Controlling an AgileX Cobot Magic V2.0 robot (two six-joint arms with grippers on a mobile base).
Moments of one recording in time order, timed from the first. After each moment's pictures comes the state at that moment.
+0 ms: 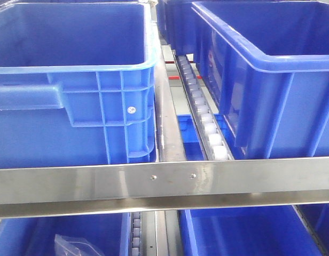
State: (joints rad) left arm -0.01 -0.01 0.01 -0.01 0.03 0.14; right arm 0.06 -0.01 0.03 -0.04 0.06 -0.01
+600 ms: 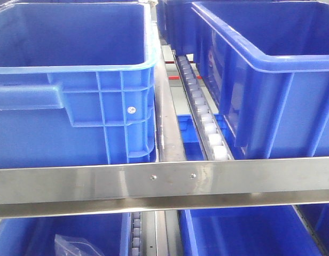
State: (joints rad) left arm -0.01 -0.01 0.01 -0.01 0.03 0.14; right arm 0.06 -0.01 0.03 -0.07 0.03 0.01
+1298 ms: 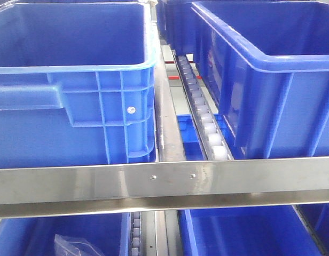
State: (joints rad) left arm -0.01 -0.01 0.01 -0.01 0.03 0.14; right arm 0.06 -0.01 0.03 -0.07 0.03 0.01
